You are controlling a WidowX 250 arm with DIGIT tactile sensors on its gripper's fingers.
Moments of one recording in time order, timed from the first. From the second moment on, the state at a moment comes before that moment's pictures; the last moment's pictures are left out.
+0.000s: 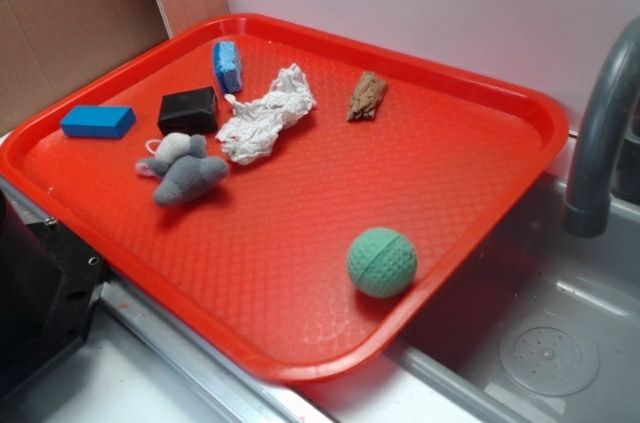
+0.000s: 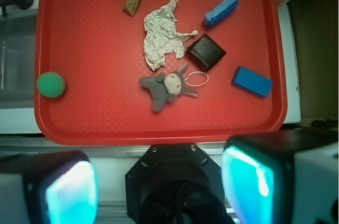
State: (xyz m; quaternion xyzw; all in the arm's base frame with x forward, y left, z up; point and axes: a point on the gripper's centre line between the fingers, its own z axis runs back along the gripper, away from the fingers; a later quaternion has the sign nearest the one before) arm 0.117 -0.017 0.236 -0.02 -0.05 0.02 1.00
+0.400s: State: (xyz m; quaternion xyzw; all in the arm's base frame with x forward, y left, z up) arm 0.116 -0.017 0.233 -0.01 -0.04 0.01 1.00
